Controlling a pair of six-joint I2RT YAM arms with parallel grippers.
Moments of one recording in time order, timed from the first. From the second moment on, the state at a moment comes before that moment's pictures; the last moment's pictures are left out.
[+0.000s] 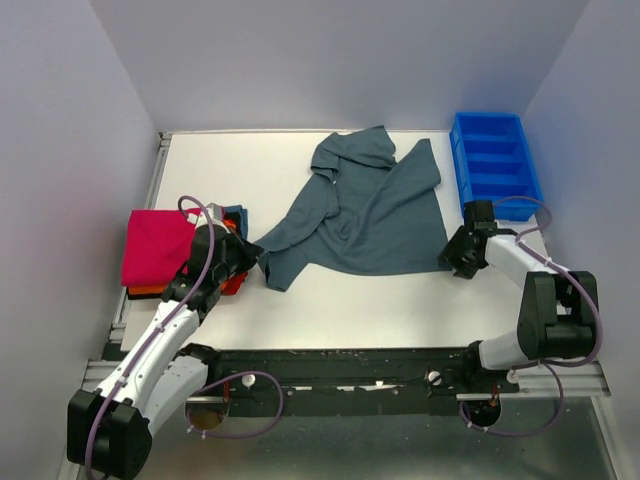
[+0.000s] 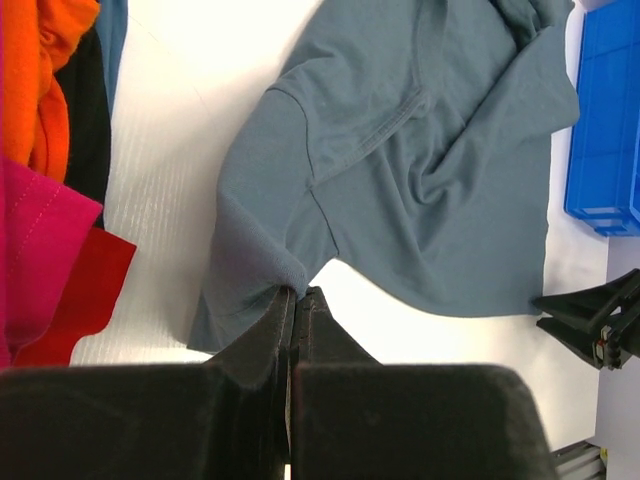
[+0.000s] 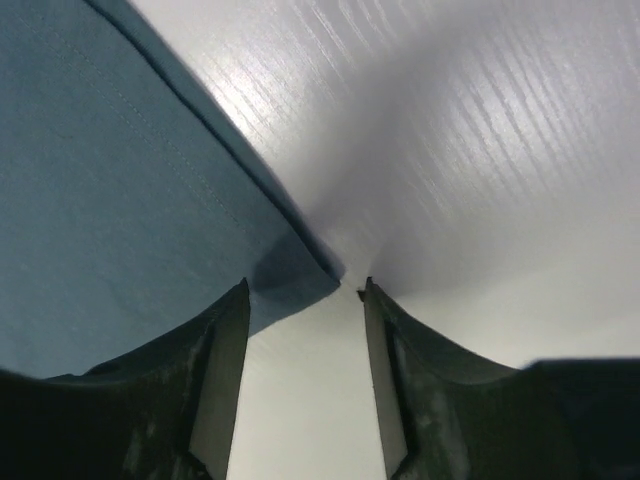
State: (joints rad) left arm -0.29 0.84 0.52 -0.20 0.03 -0.80; right arm 0.00 1.44 0.75 -0.47 0.09 0.64
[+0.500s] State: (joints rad) left arm -0.29 0.82 0.53 -0.21 -0.01 -0.78; right arm 0.00 1.39 0.76 -0.48 0.15 0.68
